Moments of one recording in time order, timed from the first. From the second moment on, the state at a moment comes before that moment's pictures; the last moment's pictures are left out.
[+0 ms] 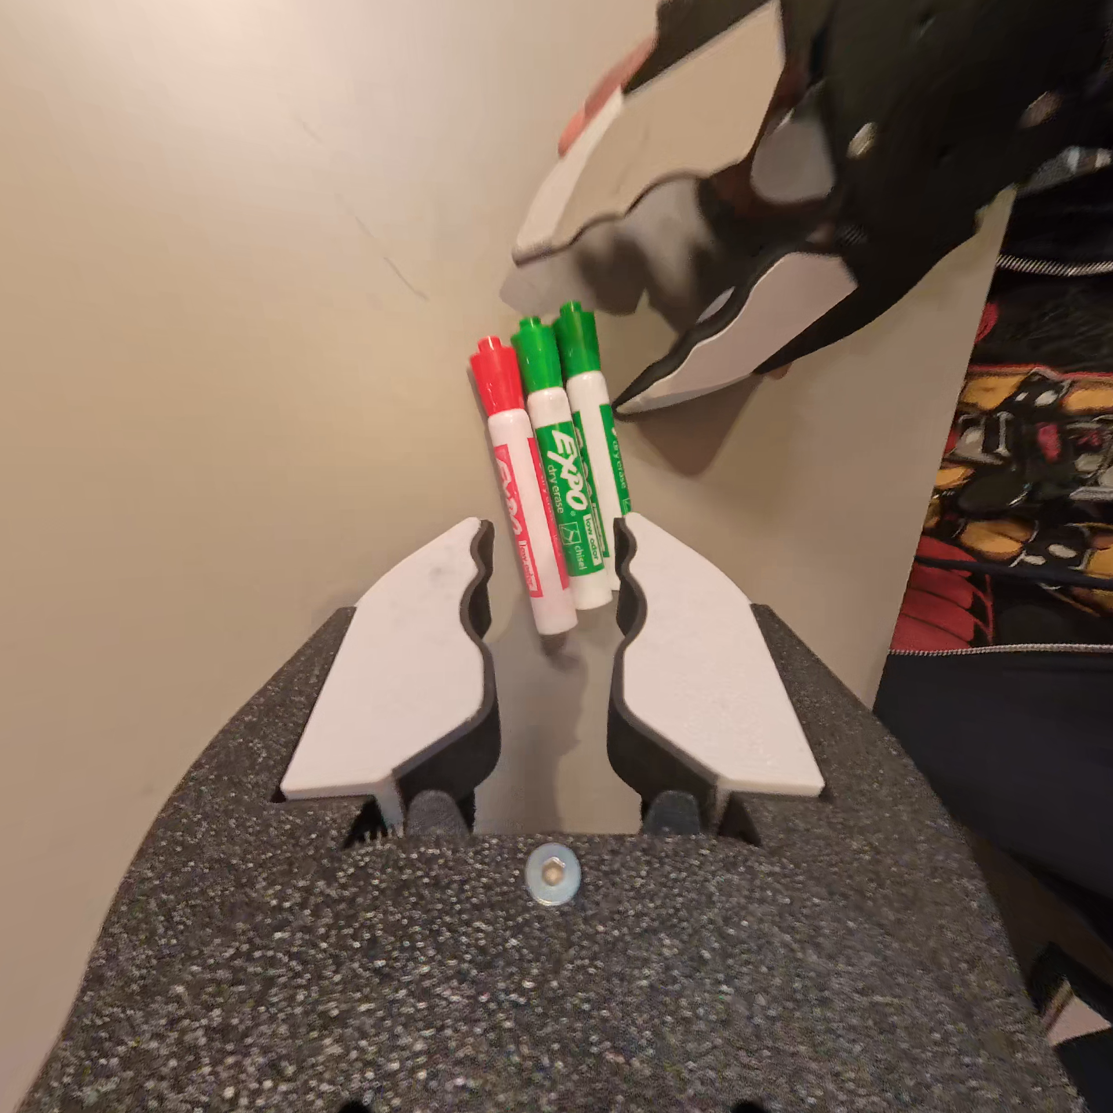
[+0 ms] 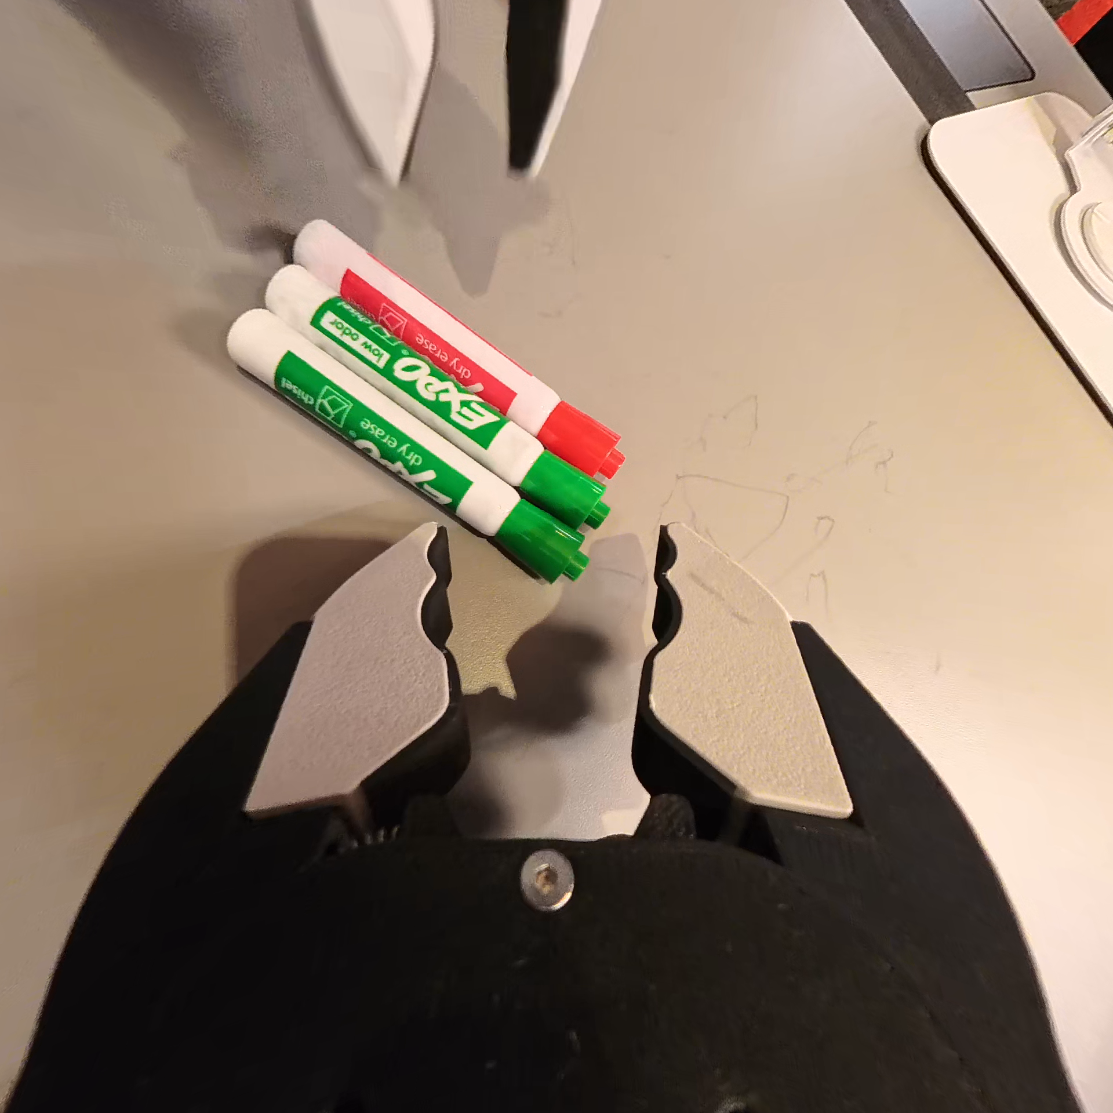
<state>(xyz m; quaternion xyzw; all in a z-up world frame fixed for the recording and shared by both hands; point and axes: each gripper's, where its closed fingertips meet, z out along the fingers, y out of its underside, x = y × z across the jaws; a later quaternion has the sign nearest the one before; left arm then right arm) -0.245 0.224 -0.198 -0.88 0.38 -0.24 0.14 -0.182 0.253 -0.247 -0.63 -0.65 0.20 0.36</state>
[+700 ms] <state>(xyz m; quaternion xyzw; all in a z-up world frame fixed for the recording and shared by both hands) -0.675 0.121 -0.165 -0.97 0.11 0.05 0.21 -0.182 0.248 -0.253 -0.64 -0.66 0.23 0.31</state>
